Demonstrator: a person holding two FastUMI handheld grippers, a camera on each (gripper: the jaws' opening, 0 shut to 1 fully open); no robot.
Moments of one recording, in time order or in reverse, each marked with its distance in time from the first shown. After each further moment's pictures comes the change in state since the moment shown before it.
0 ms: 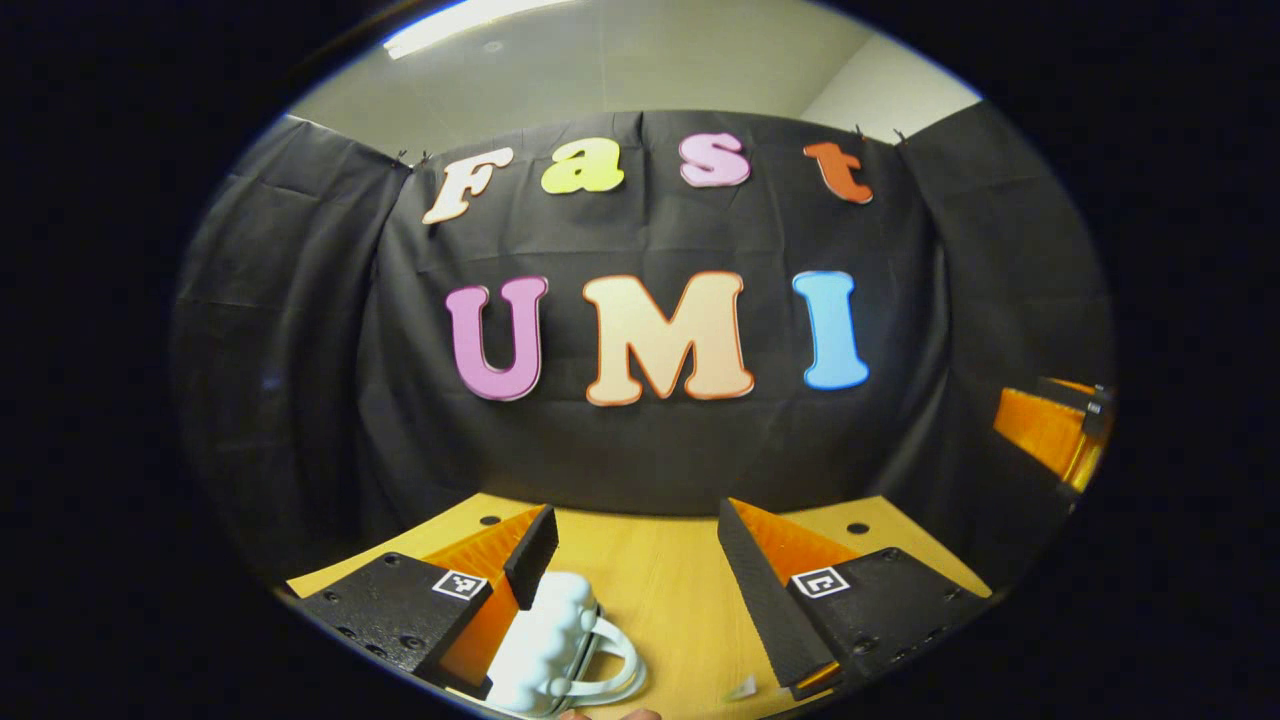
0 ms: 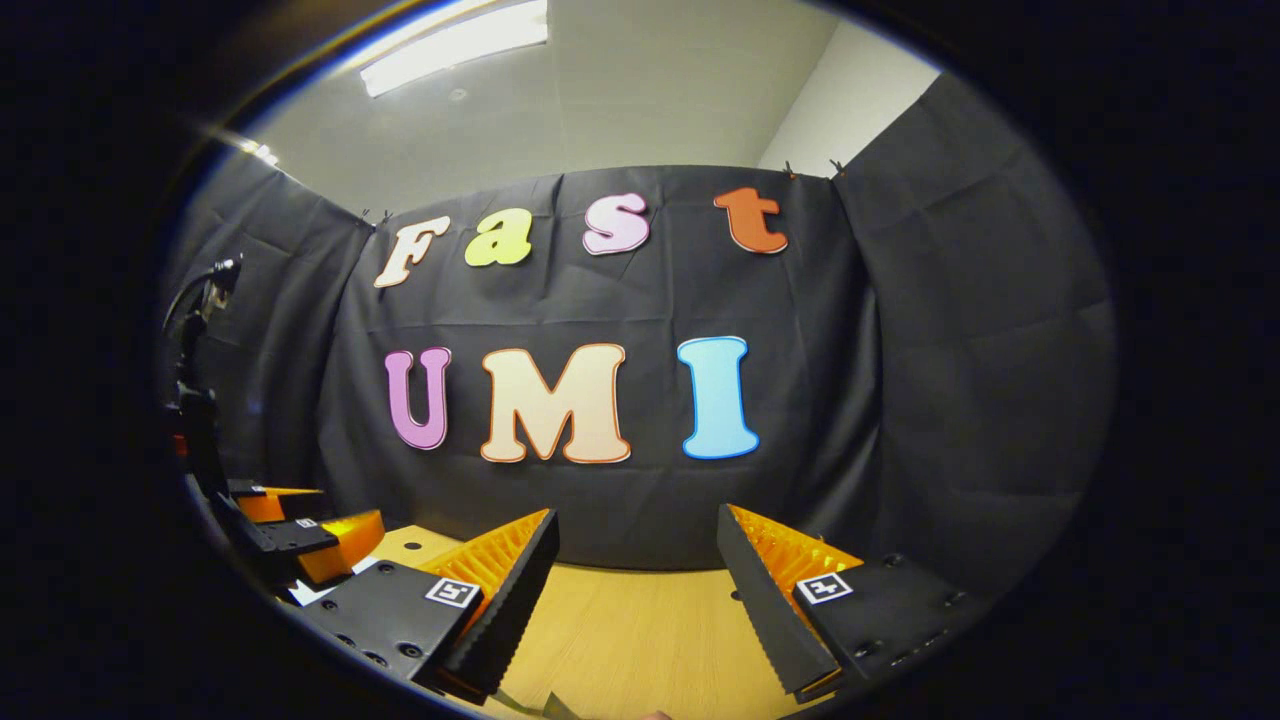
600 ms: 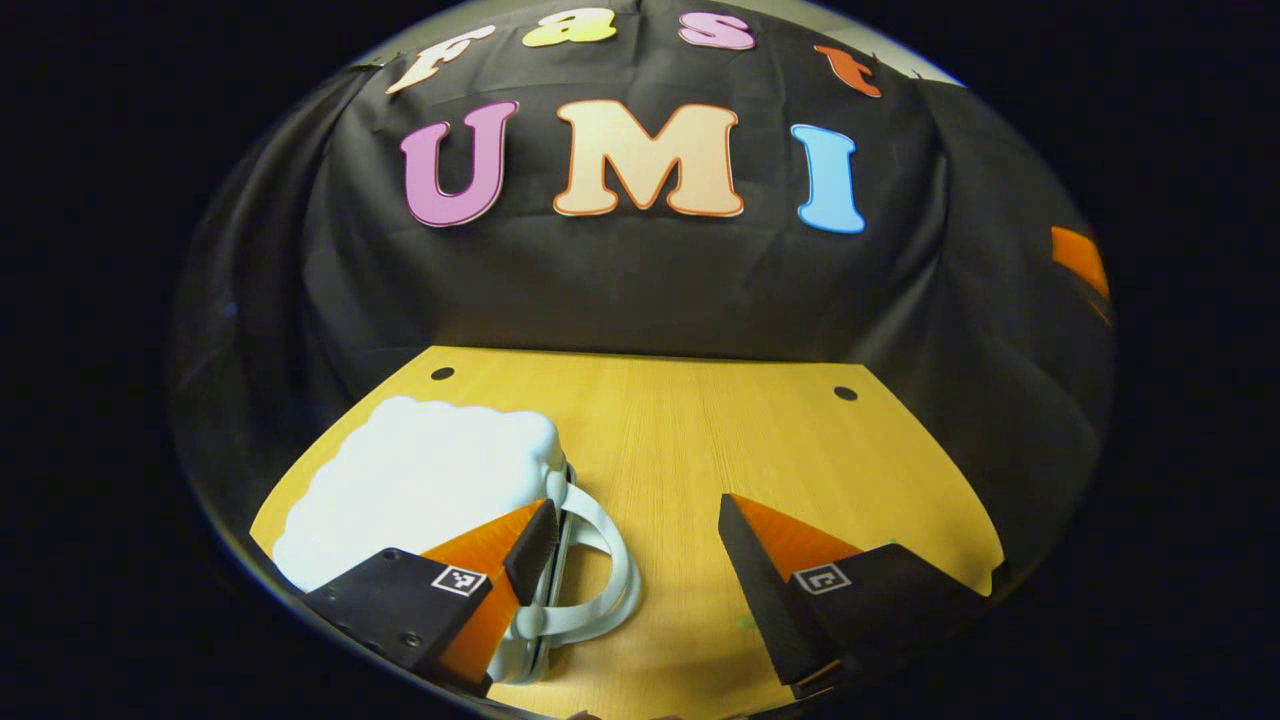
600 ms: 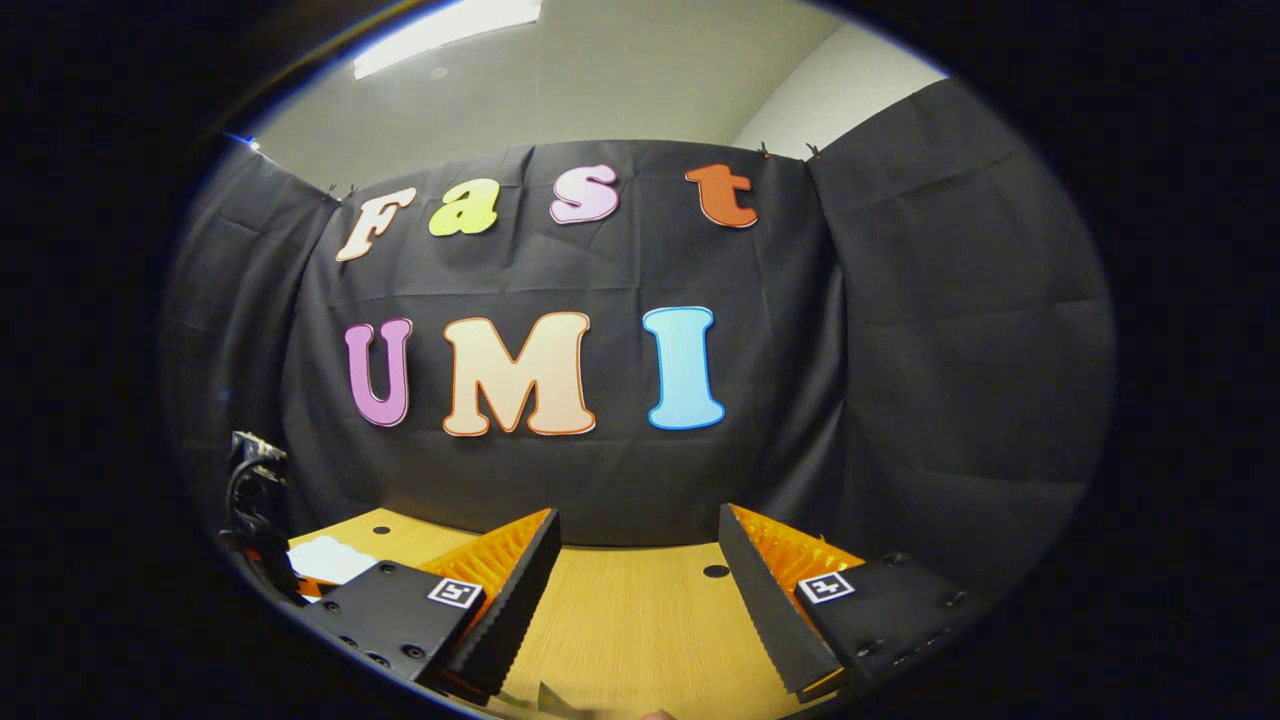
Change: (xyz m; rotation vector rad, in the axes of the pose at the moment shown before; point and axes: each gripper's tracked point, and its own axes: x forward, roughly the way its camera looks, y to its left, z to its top) left arm 0.017 -0.009 -0.150 -0.047 0.443 -0.158; right arm -0.004 -0.008 -0.011 -0.030 0.057 -0.149
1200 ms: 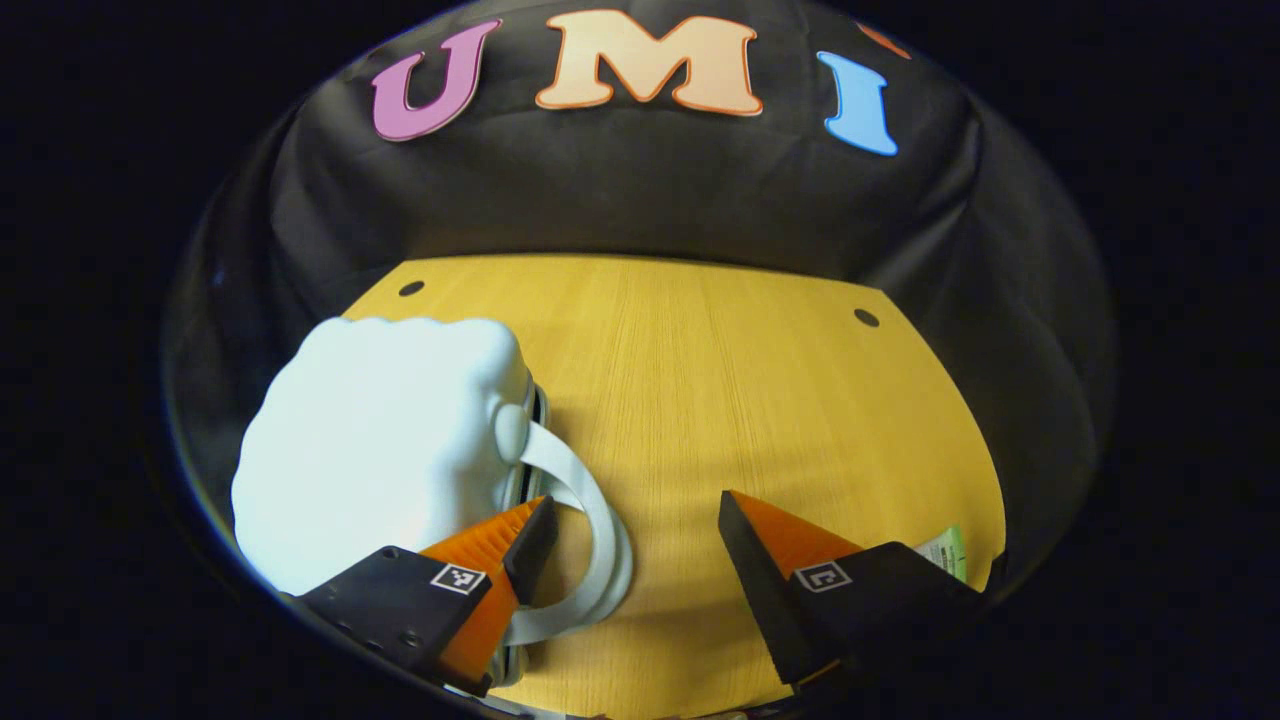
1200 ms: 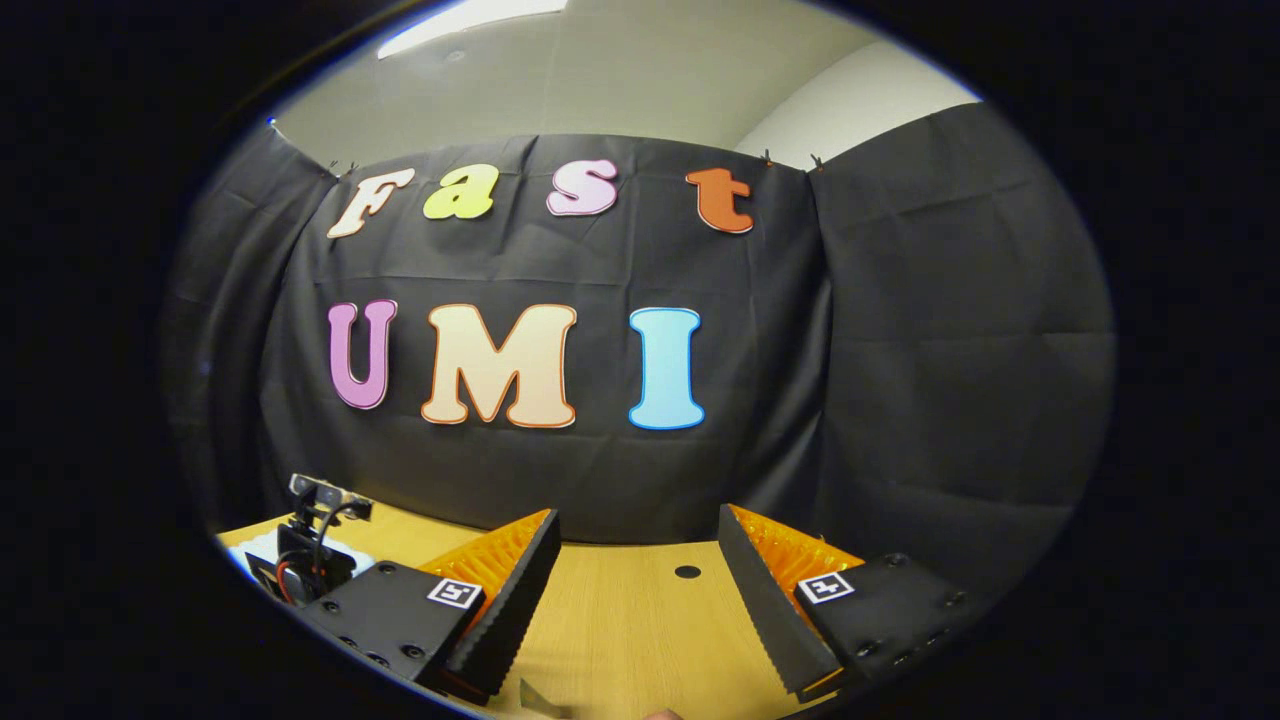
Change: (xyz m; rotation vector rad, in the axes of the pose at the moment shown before) left arm 0.050 -0.001 -0.057 -0.047 0.307 -0.013; right arm 0.001 0.009 -0.001 -0.065 0.020 -0.014
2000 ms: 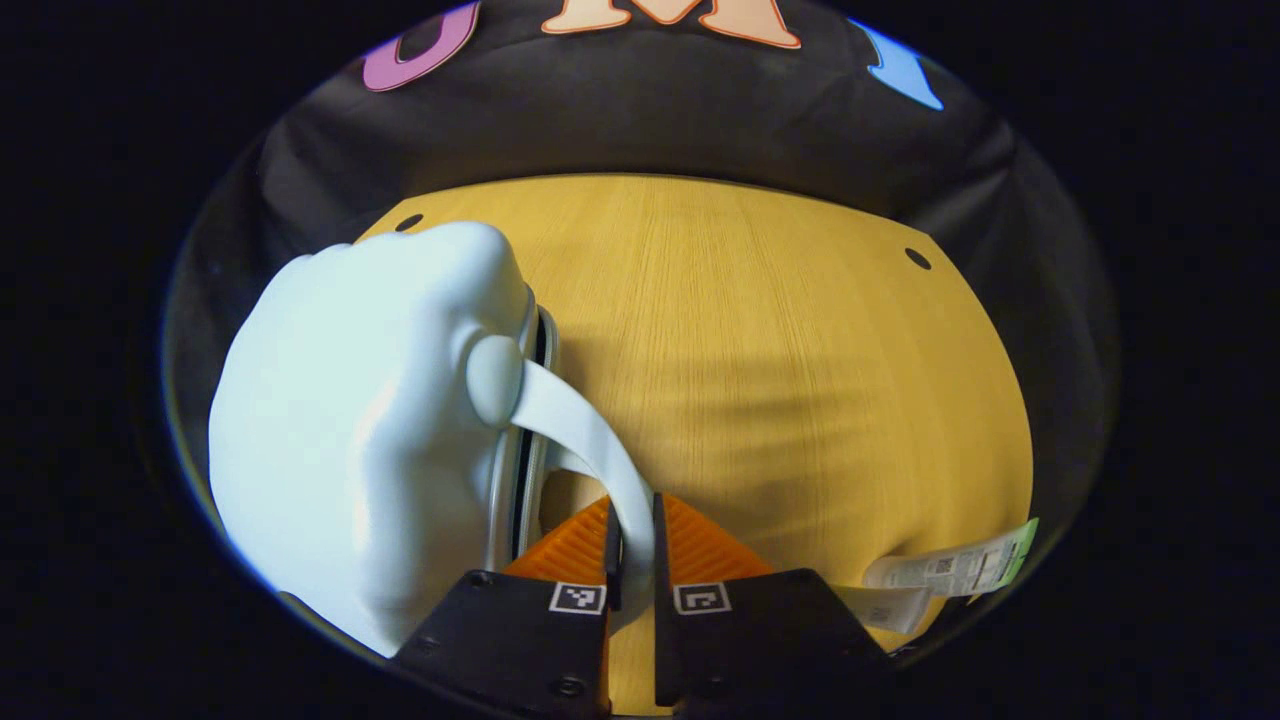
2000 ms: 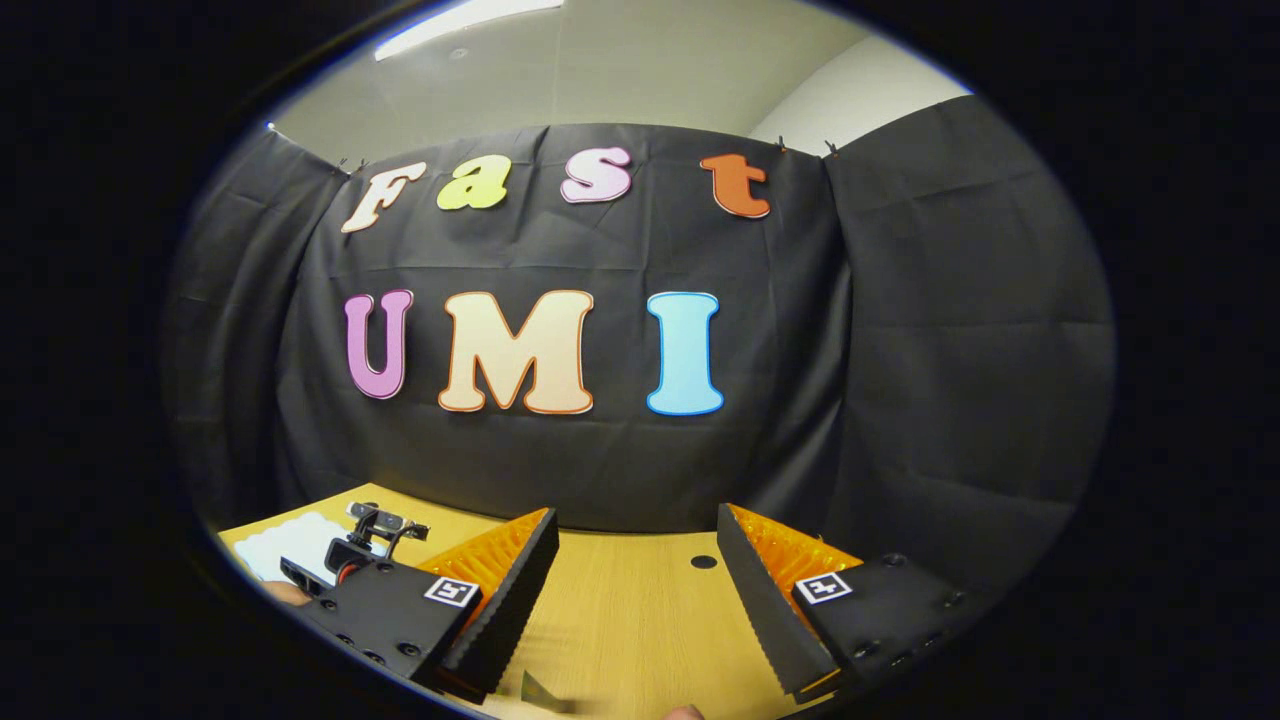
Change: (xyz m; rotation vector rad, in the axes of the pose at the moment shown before) left arm 0.030 0.021 -0.030 -0.032 0.200 0.053; right arm 0.005 -0.003 -0.013 0.007 0.020 0.033
